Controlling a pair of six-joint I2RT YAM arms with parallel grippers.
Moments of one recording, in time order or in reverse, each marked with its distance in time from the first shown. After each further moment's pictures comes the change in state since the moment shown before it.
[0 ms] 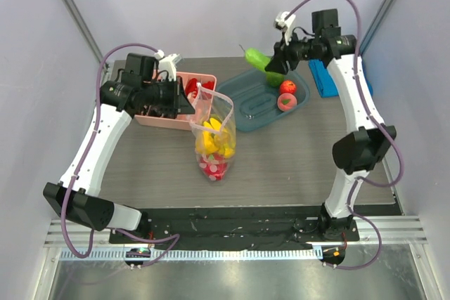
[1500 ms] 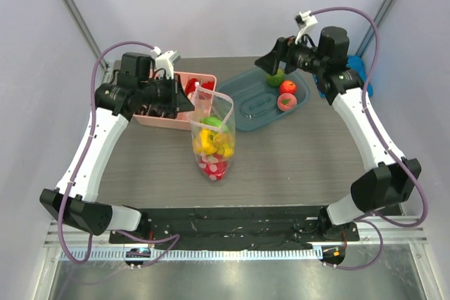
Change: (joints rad) left arm 0.000 -0.035 0.001 0.040 -0.001 -0.011; right arm 0.082 -0.451 -0.599 0.793 0.140 0.923
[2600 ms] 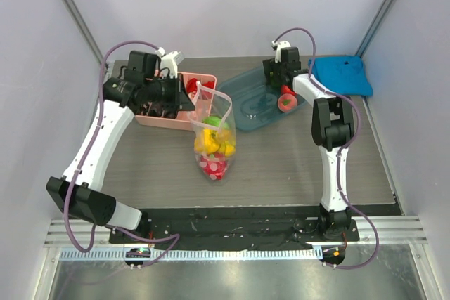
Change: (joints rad) left arm 0.000 0.066 0.016 -0.019 -0.031 0.005; right arm -0.051 0.798 0.270 0.075 0.661 -0.308
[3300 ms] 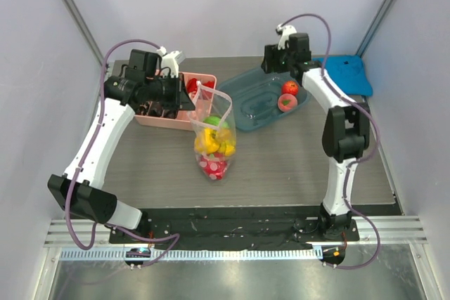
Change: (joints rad) left arm 0.000 0.026 0.022 -0.016 -0.001 0.029; right arm 0.008 -0.182 -0.040 -0.060 -0.164 0.086
